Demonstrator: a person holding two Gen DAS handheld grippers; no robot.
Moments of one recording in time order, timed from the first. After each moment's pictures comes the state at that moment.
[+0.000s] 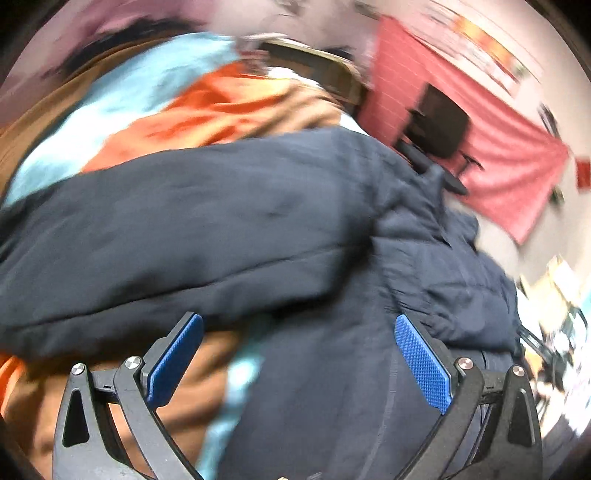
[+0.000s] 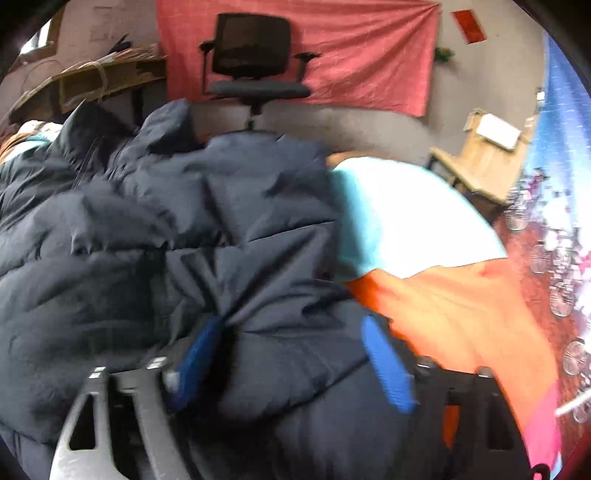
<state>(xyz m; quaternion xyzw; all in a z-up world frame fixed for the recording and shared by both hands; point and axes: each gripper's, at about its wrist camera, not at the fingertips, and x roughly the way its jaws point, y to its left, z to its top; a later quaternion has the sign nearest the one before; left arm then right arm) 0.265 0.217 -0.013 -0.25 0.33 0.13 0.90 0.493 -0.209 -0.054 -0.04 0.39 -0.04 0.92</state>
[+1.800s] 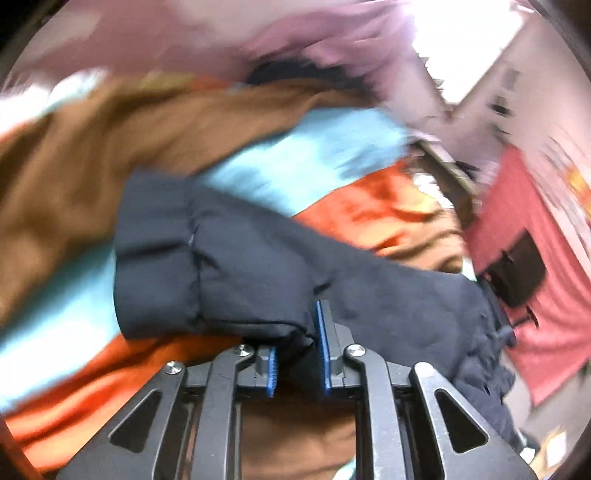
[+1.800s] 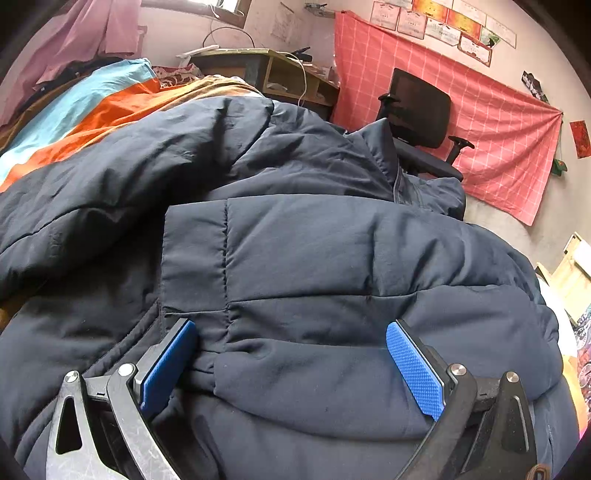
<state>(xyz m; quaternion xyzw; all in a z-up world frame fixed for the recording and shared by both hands) 0.157 0.302 0.009 -0.37 0.19 0.32 0.85 0.394 0.056 -0.074 -0.16 0.31 0.19 0.92</state>
